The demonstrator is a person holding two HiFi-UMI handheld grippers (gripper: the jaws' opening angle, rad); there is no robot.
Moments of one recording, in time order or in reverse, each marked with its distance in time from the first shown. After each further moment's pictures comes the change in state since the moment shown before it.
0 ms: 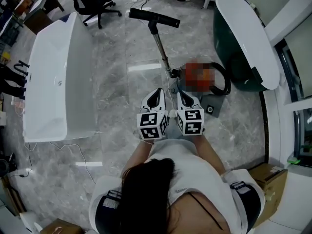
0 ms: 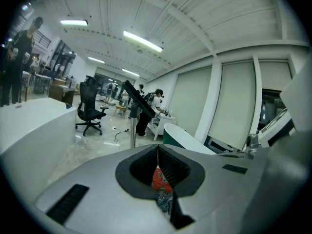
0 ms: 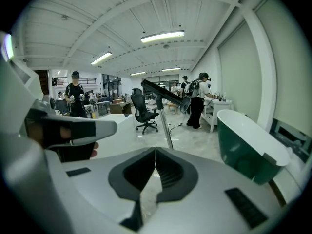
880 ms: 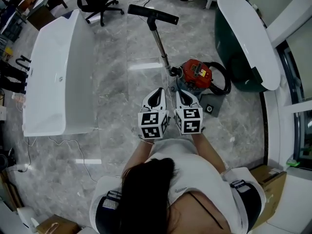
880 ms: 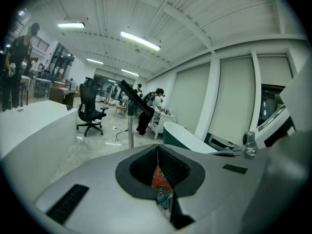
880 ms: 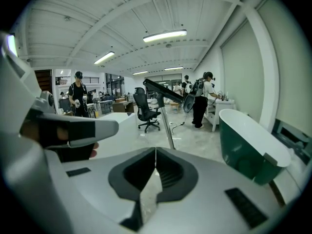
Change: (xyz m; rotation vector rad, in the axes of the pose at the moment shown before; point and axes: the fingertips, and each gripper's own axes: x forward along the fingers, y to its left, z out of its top) left arm -0.014 -0.021 -0.011 0.030 0.012 0.015; right arm -0.015 0.000 -0.012 -0.015 0.009 0.030
